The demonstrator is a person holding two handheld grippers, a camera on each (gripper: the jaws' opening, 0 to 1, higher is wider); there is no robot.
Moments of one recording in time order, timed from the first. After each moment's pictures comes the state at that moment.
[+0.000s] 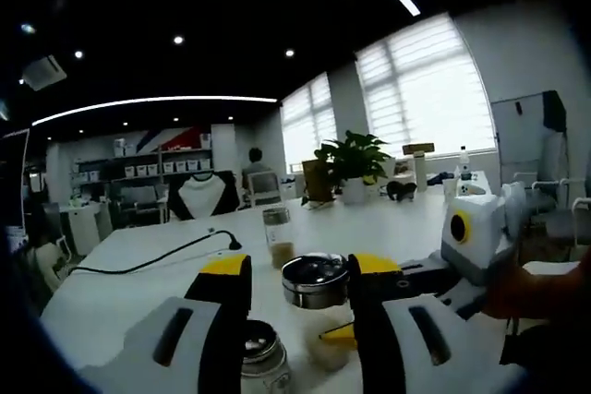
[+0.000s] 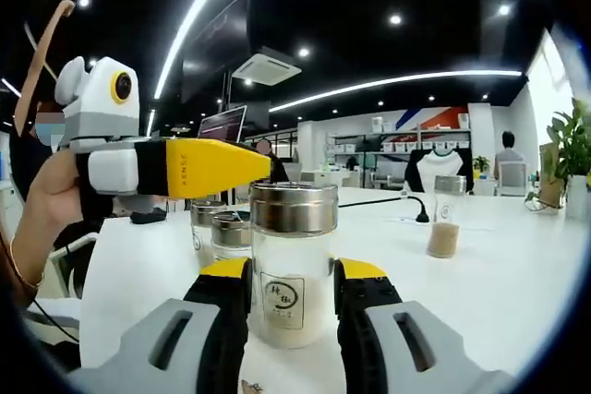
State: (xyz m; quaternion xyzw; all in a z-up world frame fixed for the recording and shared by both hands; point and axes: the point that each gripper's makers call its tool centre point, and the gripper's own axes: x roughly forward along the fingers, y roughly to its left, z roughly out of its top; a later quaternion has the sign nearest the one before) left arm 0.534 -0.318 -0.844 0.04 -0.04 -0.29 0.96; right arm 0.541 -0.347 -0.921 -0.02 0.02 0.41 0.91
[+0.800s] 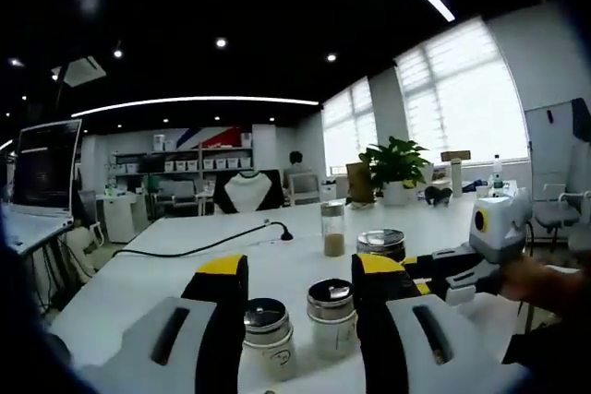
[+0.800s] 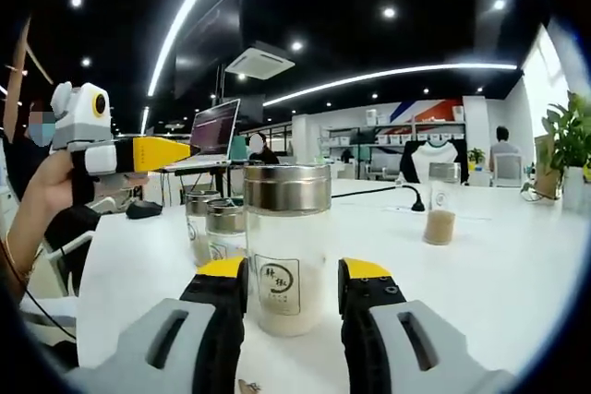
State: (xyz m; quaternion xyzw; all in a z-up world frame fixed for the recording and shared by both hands) left arm 0.521 -0.240 -0.852 0.02 -0.03 -0.20 0.98; right arm 0.541 -0.350 -0.933 -0.01 0.03 0.39 0.92
